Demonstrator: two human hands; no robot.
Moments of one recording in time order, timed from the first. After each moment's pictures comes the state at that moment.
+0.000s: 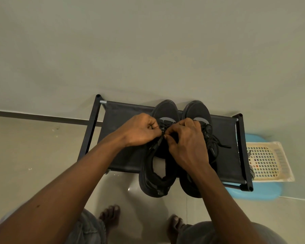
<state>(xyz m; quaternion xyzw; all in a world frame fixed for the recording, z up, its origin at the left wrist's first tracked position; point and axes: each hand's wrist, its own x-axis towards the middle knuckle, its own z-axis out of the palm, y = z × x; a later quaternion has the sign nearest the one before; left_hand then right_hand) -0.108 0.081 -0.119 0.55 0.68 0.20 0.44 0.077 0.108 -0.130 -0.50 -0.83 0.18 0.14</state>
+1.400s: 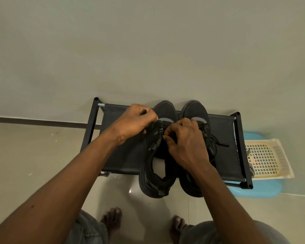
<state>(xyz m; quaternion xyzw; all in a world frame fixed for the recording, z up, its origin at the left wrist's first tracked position) -0.111 0.089 -0.106 0.45 0.65 0.36 0.49 0.081 0.114 -0.131 -0.49 -0.85 0.17 0.12</state>
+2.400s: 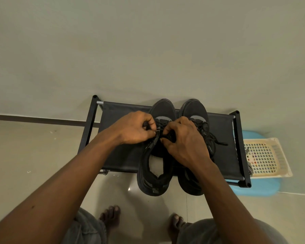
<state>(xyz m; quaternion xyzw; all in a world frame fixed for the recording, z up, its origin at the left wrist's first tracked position) -0.118 0.084 -0.116 0.60 0.67 0.15 0.40 0.085 0.117 -0.126 -0.47 -0.85 0.23 0.08</state>
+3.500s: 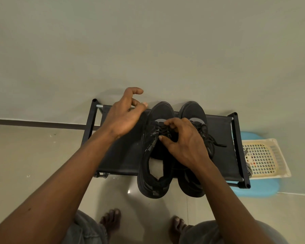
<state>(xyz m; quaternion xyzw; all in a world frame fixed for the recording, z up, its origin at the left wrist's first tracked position) -0.133 0.088 -0.110 0.49 0.72 0.36 0.33 0.088 0.118 -0.123 -0.48 -0.82 0.29 0.14</state>
